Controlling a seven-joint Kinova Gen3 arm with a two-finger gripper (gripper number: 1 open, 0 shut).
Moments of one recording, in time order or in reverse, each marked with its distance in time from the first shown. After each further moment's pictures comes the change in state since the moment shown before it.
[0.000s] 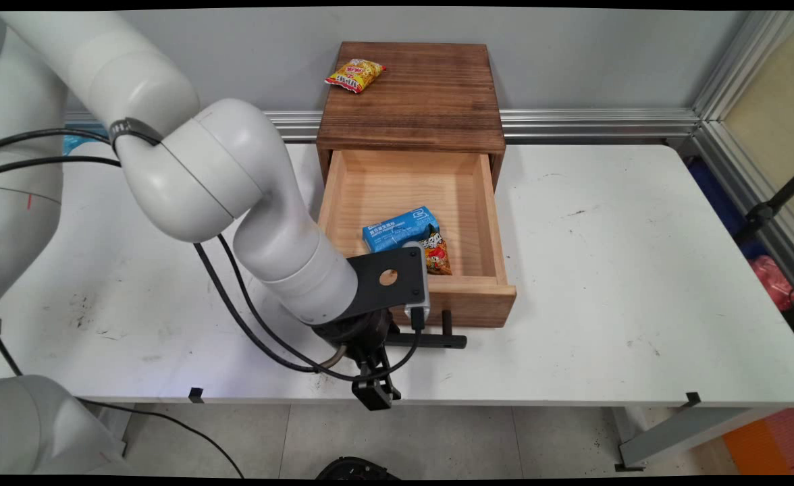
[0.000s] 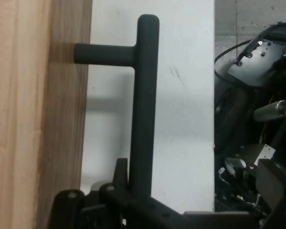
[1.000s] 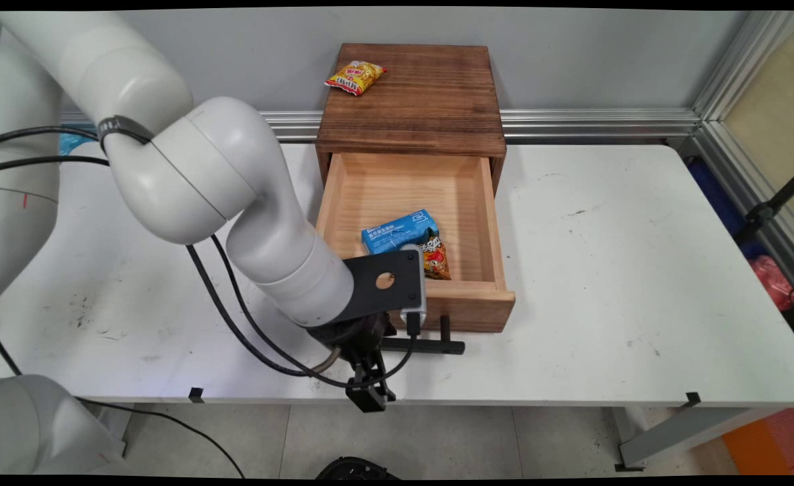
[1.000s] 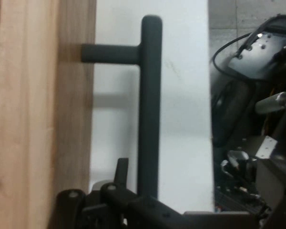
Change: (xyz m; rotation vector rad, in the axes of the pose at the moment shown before) arm -0.002 0.004 -0.006 0.015 -0.013 0.025
